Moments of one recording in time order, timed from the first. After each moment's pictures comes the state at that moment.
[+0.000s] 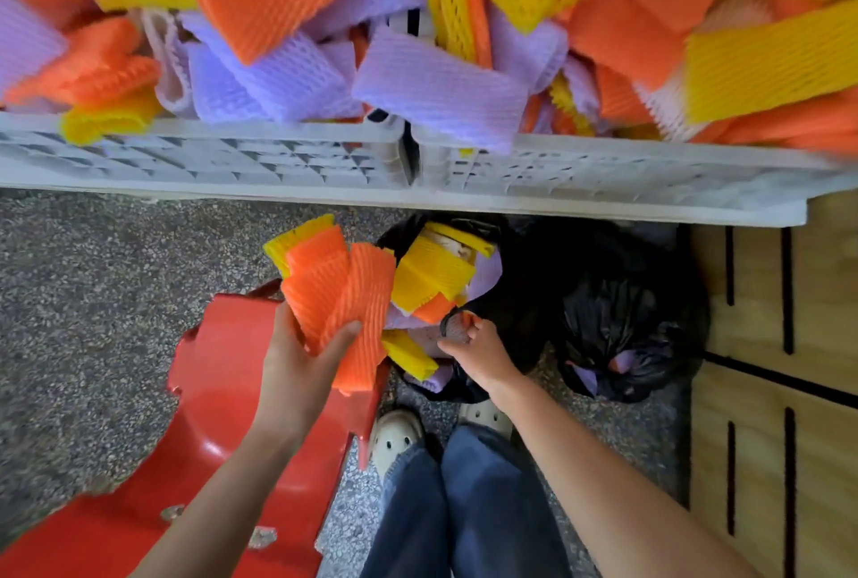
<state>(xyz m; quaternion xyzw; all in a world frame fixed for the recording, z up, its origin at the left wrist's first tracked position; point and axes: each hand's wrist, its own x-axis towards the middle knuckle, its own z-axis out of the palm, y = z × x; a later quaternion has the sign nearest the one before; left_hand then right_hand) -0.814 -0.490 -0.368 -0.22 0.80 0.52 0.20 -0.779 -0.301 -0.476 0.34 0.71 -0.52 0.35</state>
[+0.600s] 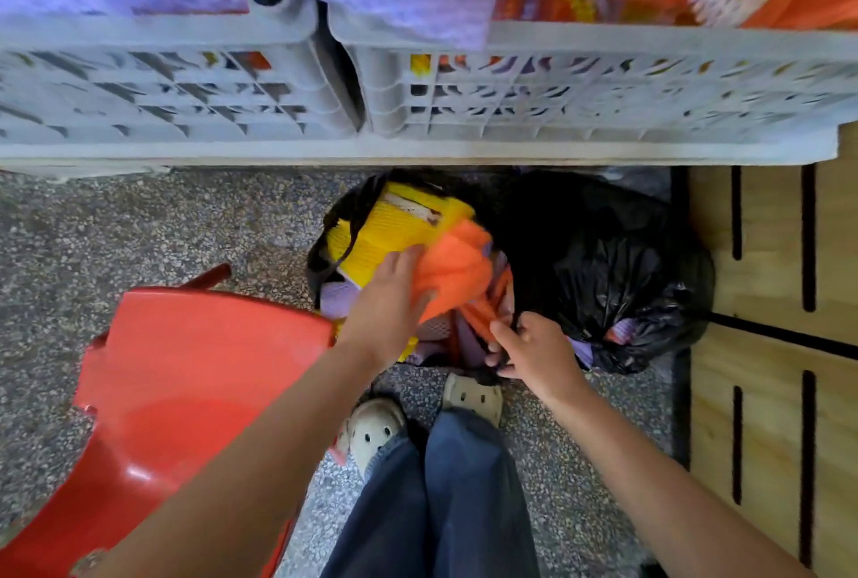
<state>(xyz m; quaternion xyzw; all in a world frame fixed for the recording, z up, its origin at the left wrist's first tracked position) -0.826 -0.399 -0.506 0.12 0.88 0.33 0.31 -0.747 -0.237 -0.475 0.42 0.67 -0.53 0.30</state>
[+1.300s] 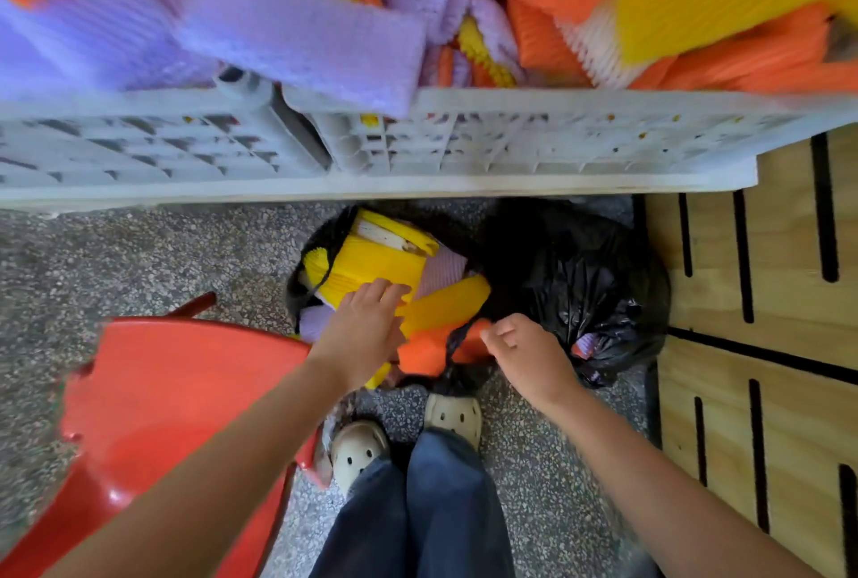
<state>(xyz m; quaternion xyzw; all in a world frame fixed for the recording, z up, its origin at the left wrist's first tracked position) -0.833 -0.394 -0.487 0.28 0.89 0.17 0.30 -0.754 -0.195 -0.450 0.32 0.79 -0.39 0.35</state>
